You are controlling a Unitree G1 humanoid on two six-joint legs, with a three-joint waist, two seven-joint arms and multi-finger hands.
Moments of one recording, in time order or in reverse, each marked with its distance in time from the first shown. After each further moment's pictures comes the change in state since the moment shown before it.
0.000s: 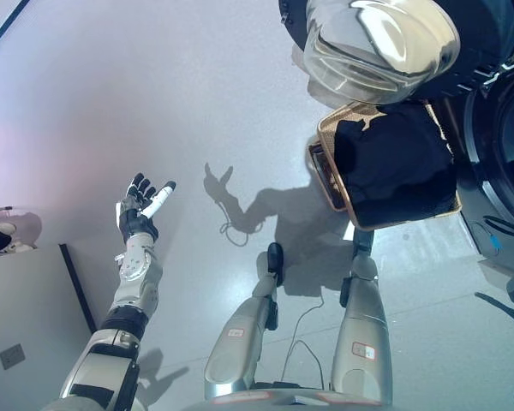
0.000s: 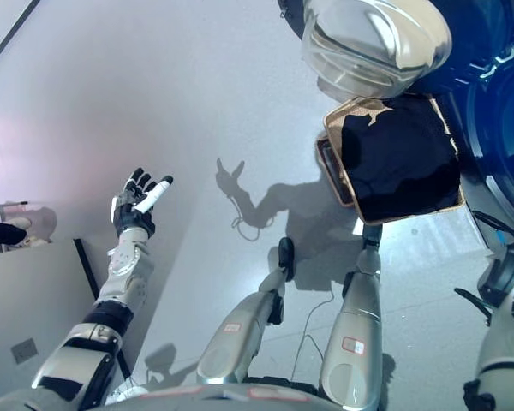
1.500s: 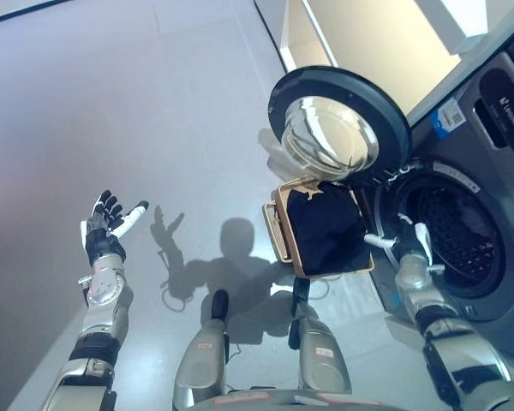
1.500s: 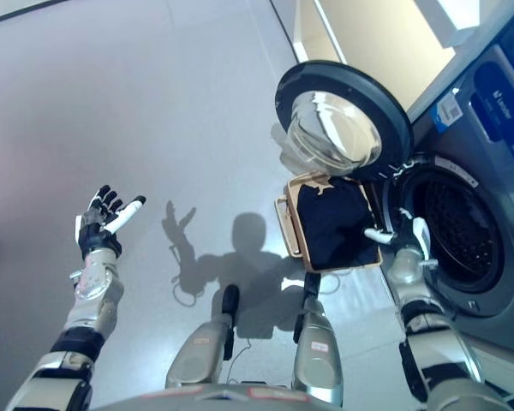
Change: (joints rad) left arm 0.163 0.077 0.132 -0.064 0.153 0.010 0.003; right arm 0.588 0.454 0.548 -0.169 -1.298 0.283 0.014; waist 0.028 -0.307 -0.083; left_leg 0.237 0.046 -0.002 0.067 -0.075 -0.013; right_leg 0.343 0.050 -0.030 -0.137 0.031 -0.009
